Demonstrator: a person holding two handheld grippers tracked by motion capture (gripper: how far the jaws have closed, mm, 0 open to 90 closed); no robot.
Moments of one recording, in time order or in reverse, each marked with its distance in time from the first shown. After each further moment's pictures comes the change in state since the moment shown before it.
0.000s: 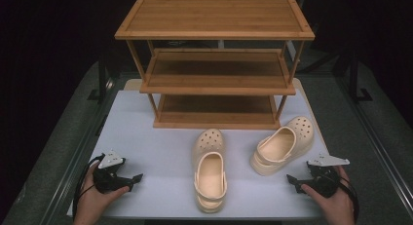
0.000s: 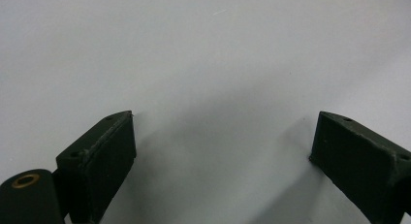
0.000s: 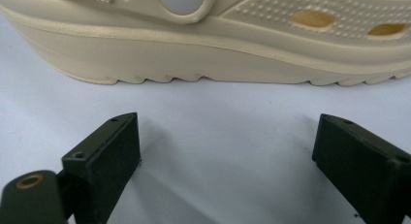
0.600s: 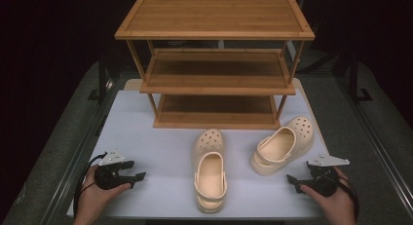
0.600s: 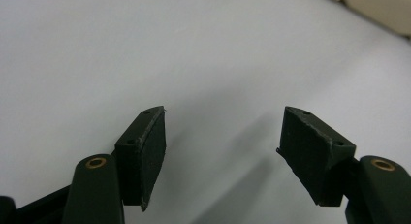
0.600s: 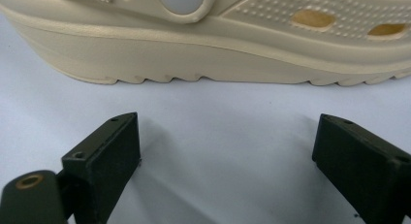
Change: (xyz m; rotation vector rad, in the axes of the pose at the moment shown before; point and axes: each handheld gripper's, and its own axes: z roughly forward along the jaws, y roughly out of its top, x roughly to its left) left arm -0.011 0.017 -0.004 -0.005 -0.105 -0.044; right arm 0.000 0.000 0.000 -0.001 -0.003 -0.003
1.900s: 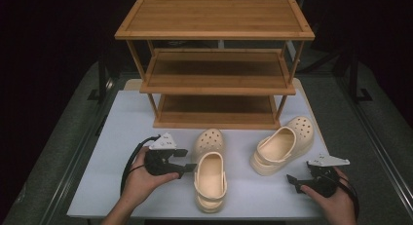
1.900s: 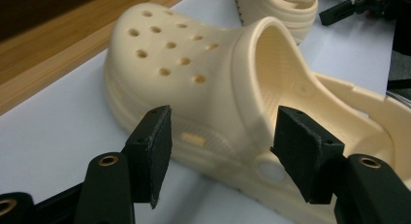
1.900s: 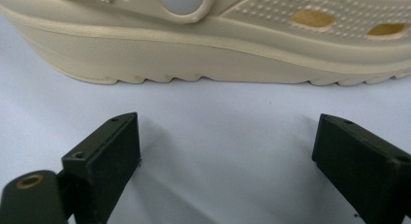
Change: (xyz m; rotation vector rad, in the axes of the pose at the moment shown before) left arm -0.097 0.107 0.043 -0.063 -0.253 0.169; right arm 0.000 0.000 0.000 -0.004 0.002 0.001
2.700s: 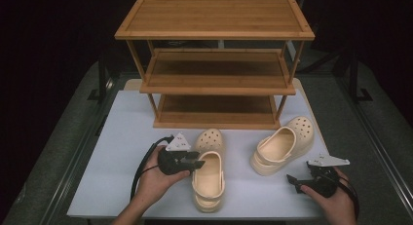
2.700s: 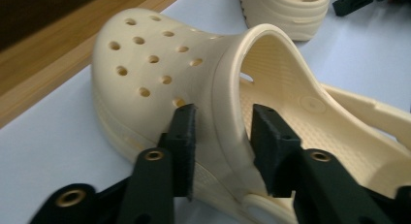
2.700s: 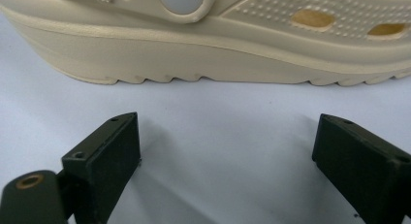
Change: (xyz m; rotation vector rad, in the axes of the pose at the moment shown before) left arm -0.012 0.011 0.021 0.043 0.047 0.055; right arm 0.000 0.000 0.000 -0.001 0.000 0.000
